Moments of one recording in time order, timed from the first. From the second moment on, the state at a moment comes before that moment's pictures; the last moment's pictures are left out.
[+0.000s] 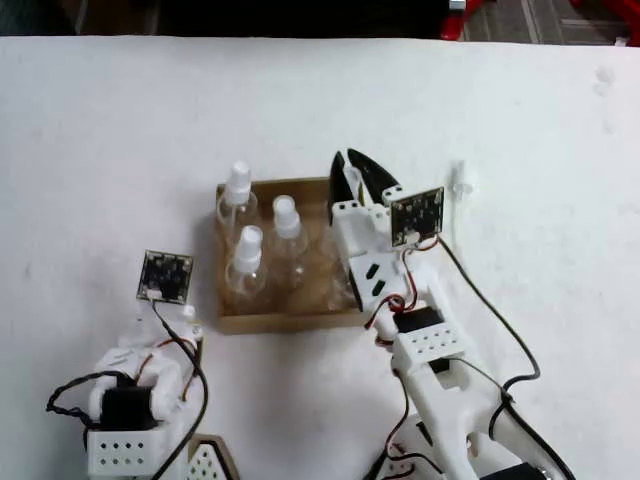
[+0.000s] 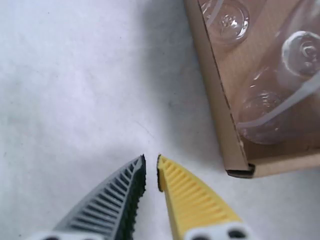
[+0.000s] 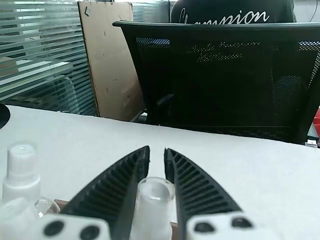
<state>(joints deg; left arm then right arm) -8.0 -103.9 96.9 70.8 -4.9 -20.3 -34.4 73.6 -30.4 0.0</state>
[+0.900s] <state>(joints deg) -8.0 -103.9 96.9 70.8 -4.9 -5.4 -56.4 65.8 -16.1 0.0</state>
